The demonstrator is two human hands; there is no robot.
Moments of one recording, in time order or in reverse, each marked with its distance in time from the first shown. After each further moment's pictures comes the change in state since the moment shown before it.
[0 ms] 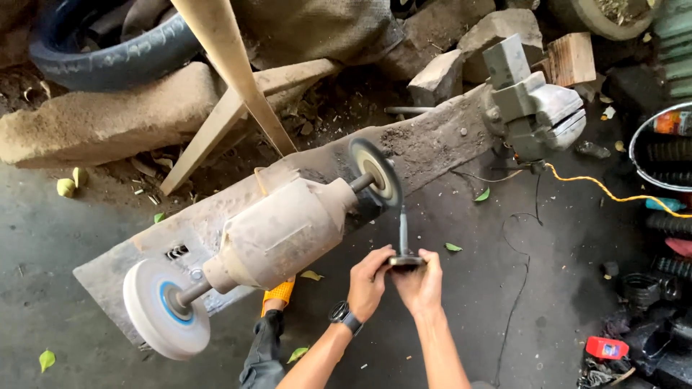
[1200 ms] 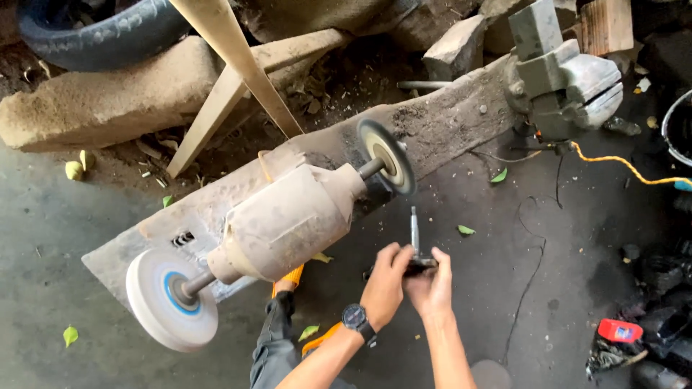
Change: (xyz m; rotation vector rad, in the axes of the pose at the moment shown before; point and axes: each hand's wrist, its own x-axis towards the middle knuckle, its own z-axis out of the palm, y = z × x) left_hand -0.009 0.013 0.004 0.273 -0.119 0.085; right_hand -0.007 0.011 -0.015 0.077 0.133 0.079
